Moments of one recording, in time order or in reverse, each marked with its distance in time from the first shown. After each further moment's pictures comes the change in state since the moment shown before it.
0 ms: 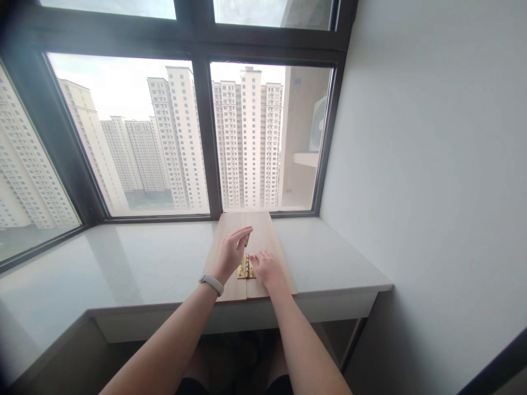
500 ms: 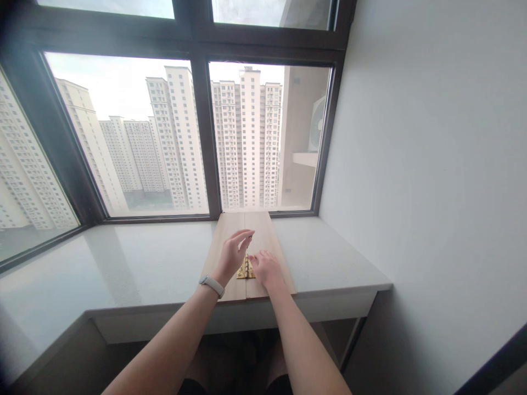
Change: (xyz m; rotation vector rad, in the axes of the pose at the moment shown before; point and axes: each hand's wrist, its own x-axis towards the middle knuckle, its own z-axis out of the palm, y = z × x) left_hand -0.004 0.006 0.001 0.038 -0.019 0.043; right_hand 0.002 0.001 0.002 -0.015 0.005 0.001
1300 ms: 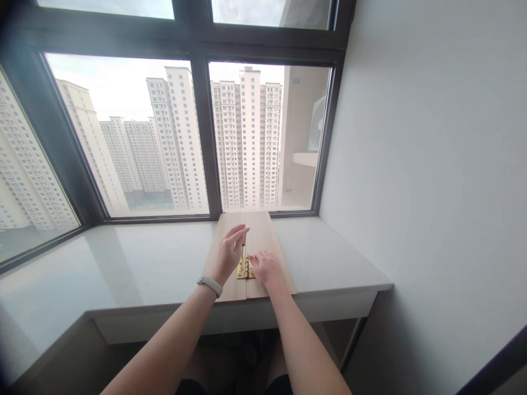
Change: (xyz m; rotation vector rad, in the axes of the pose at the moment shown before) left_hand 0.000 -0.008 -0.006 0.025 0.060 -0.025; right_hand 0.001 0.004 0.005 0.023 0.012 0.003
